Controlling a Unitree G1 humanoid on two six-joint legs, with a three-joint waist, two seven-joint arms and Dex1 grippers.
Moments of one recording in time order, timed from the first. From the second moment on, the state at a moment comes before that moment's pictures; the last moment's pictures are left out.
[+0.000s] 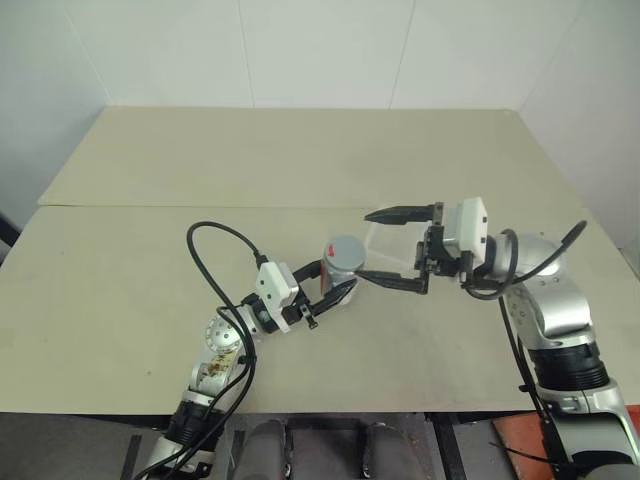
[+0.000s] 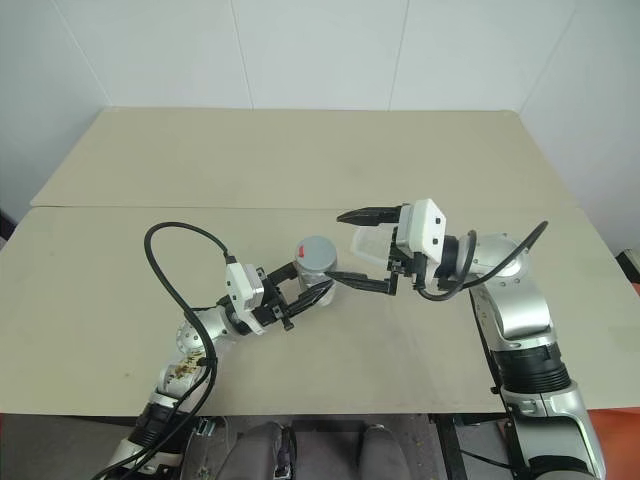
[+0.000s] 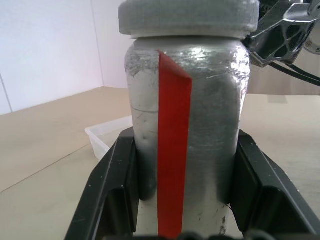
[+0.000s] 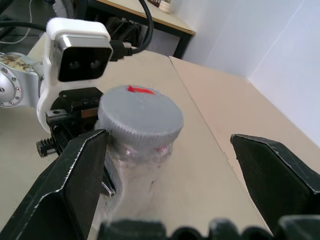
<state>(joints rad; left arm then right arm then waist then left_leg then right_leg) -0.23 0.21 -0.18 -0.01 -0.30 -0.17 -0.83 -0.52 -0.61 0.04 -0.12 0.41 0.05 1.13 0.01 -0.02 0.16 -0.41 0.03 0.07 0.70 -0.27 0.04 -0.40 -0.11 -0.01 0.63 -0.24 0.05</state>
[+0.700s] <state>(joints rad) -0.23 0.20 -0.18 -0.01 -0.30 -0.17 -0.84 -0.46 -0.69 0.02 -0.17 0.50 0.14 1.22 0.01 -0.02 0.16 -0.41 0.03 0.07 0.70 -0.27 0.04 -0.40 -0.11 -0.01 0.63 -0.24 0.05</state>
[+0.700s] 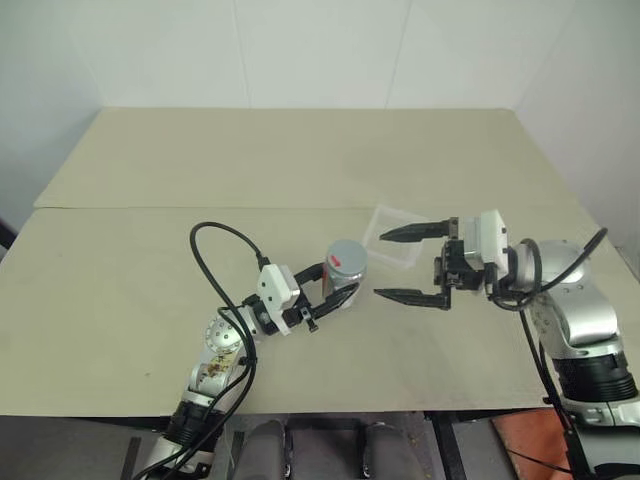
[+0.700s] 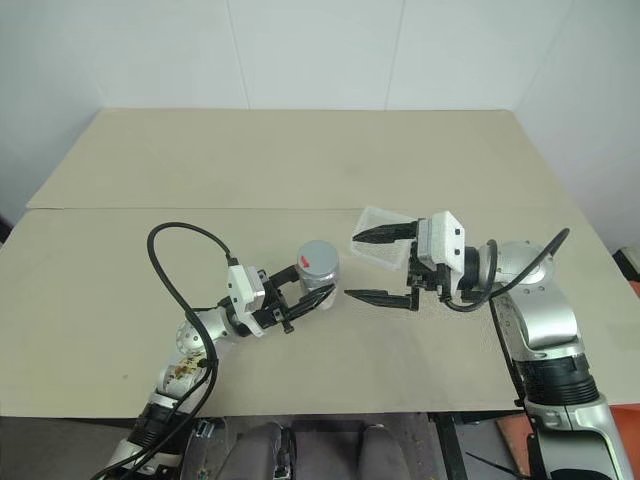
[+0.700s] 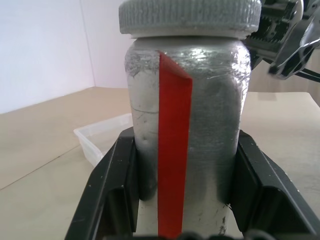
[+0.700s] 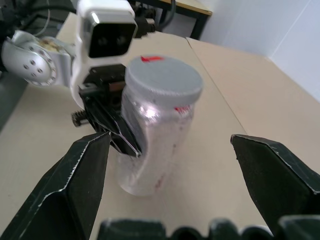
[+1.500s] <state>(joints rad) -0.23 0.20 -0.19 -0.01 -0.29 -0.21 -0.84 -0.55 -0.58 0.07 -0.21 0.53 0.27 1.16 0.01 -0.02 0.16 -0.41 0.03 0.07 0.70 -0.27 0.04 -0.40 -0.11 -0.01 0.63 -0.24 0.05</state>
